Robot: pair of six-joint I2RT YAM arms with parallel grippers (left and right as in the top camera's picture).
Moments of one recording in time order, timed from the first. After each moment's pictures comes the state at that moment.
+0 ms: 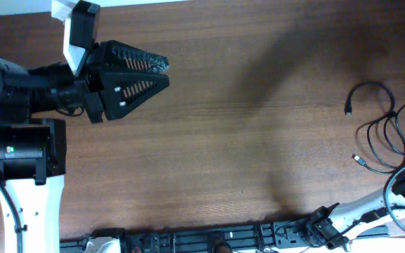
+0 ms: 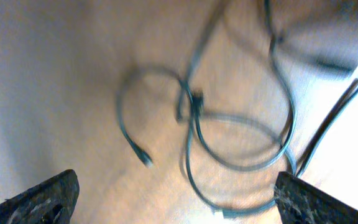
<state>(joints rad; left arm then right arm) -0.05 1.20 1.47 0.06 1.45 -0.90 -0.93 1.92 1.89 -1.32 -0.23 0.20</state>
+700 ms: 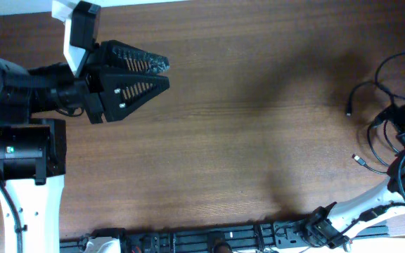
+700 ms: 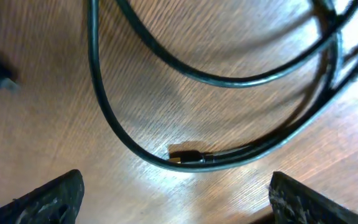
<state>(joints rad) -0.05 1.20 1.47 0.06 1.46 -0.90 -0.83 1.92 1.42 -1.25 -0.06 0.15</state>
